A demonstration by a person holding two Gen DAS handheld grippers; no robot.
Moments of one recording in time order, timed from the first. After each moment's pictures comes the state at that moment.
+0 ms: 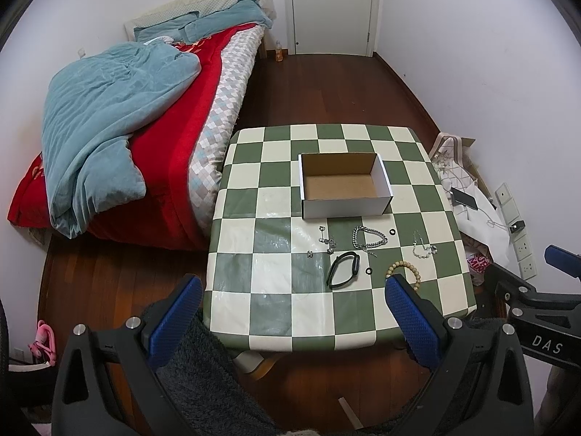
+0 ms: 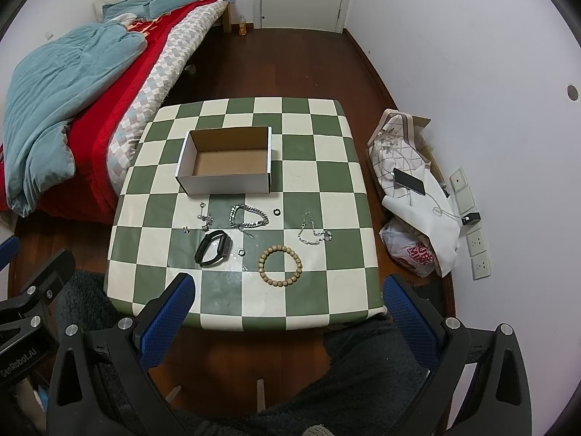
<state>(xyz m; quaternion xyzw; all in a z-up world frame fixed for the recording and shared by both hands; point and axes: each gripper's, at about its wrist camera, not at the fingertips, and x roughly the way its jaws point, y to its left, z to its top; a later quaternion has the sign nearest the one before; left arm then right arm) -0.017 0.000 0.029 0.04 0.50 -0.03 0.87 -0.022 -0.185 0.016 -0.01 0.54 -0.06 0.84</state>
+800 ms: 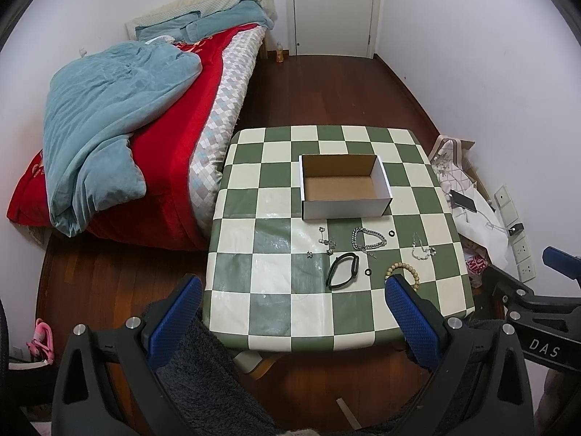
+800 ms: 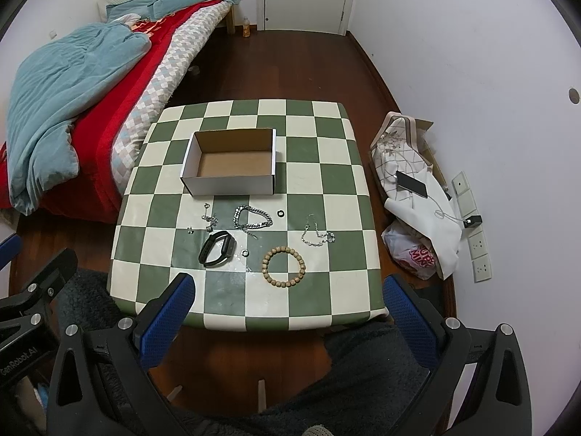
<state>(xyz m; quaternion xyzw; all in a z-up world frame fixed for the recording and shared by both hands) -0.018 -0.001 0.029 0.04 0.50 -0.03 0.87 -0.022 -0.184 0.017 -0.01 0.54 -0.06 0.84</state>
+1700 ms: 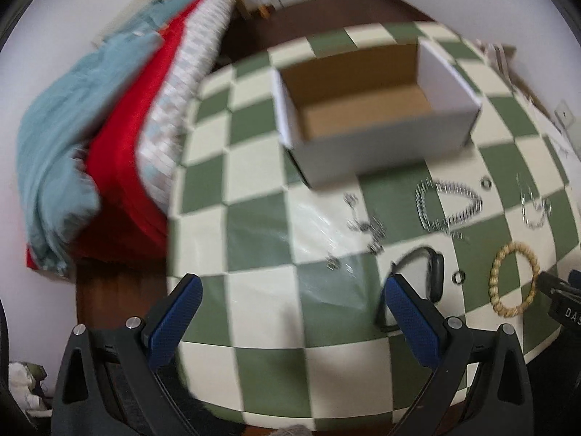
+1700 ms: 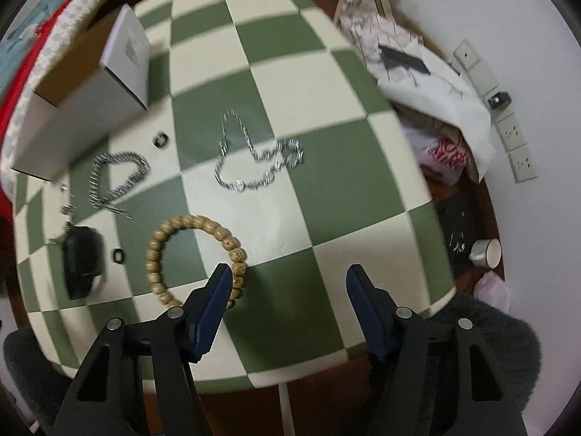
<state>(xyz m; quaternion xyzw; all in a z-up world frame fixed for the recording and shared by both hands) 0.092 -0.044 -0.189 0.18 0.57 -0.01 0.80 0.043 -0.283 -0.264 0.12 0.65 -0.16 0.73</state>
